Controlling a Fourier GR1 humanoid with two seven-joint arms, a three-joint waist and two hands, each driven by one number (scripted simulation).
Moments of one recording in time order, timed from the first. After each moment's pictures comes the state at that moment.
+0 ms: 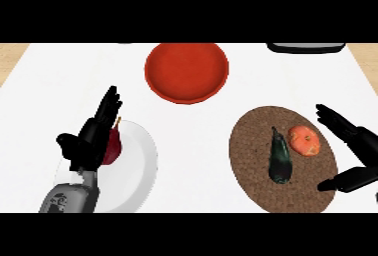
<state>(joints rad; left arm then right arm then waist) -0.15 0.09 -0.09 -1.54 -0.02 0.11 0.09 -0.11 -0.40 -0.20 -1.38 0.06 0.55 -0.05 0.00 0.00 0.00</state>
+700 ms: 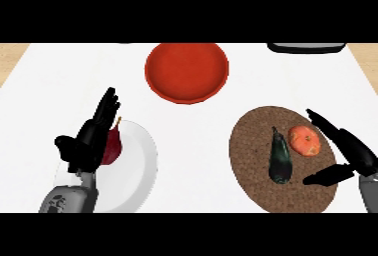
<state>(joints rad) -0.13 0.08 -0.06 -1.54 -0.04 0.08 0.07 -0.16 -0.39 -0.15 -1.17 0.32 0.40 -0.22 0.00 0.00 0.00</state>
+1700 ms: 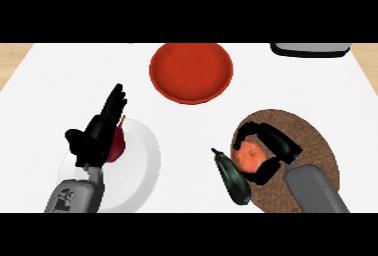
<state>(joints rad) -0.18 0.05 -0.06 -1.51 -0.06 0.07 0.08 -0.30 -0.17 0.15 -1.16 0.53 0.35 -0.31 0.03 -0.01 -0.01</state>
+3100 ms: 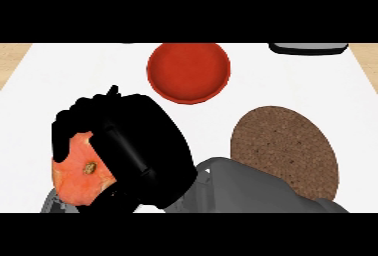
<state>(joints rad) -0.16 0.06 -0.05 -1.53 -0.05 0.06 0.08 -0.95 0.00 0.68 -1.65 0.34 -0.25 0.57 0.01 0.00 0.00</state>
